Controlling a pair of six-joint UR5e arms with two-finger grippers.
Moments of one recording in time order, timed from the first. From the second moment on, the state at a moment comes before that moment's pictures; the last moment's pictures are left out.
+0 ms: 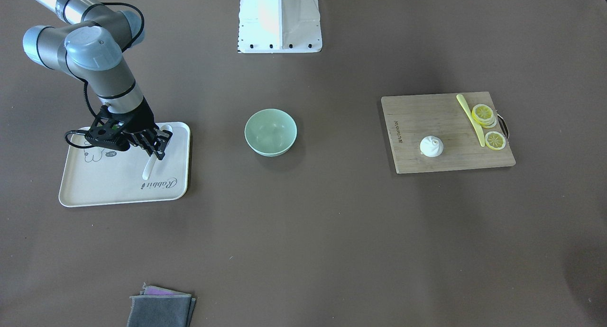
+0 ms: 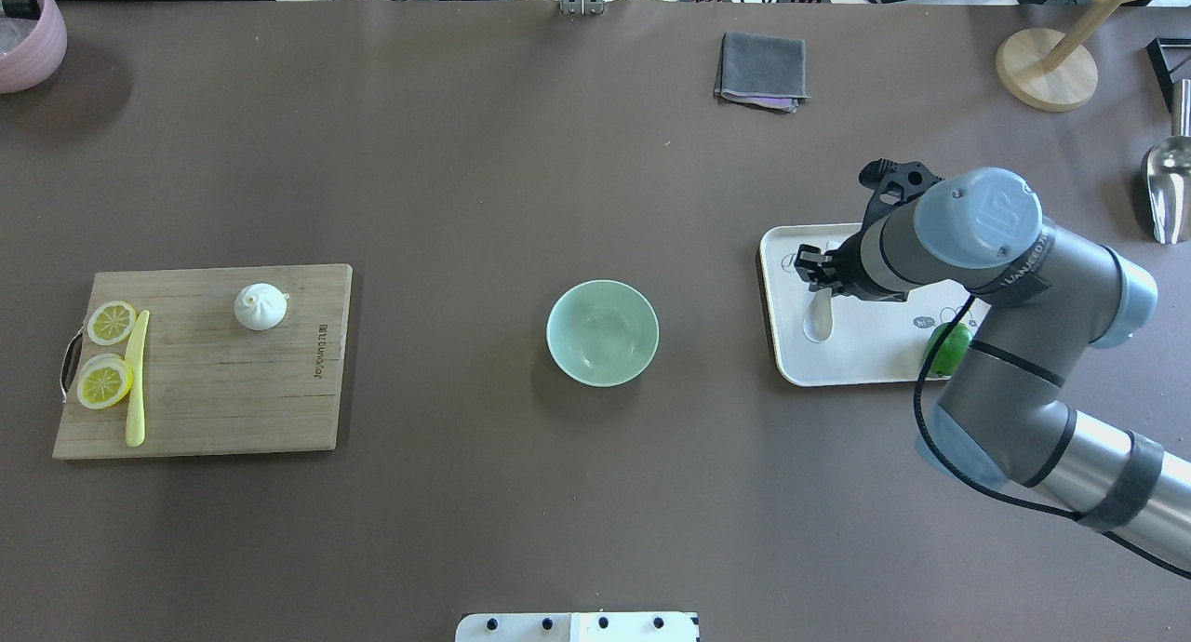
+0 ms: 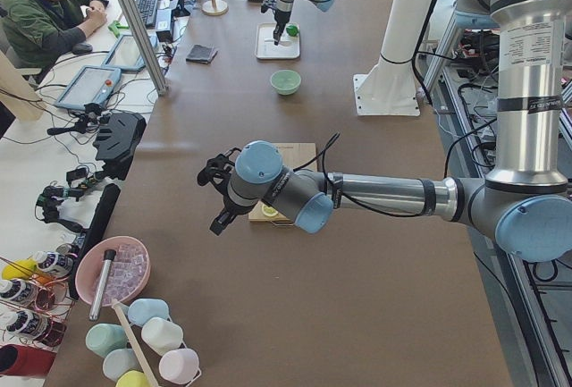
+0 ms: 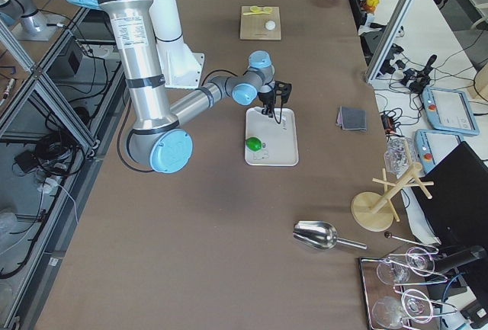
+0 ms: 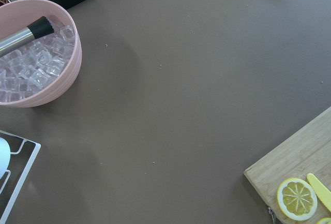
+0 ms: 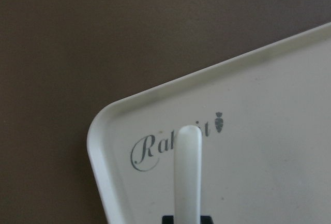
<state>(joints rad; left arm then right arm) -1.53 -1.50 -1.69 -2.12 -2.41 0.10 0.67 -1.27 1.77 -1.28 1.84 1.46</state>
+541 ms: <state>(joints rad) -1.53 -1.50 -1.69 -2.12 -2.41 0.10 0.52 -0.93 1.77 -1.66 1.66 1.79</state>
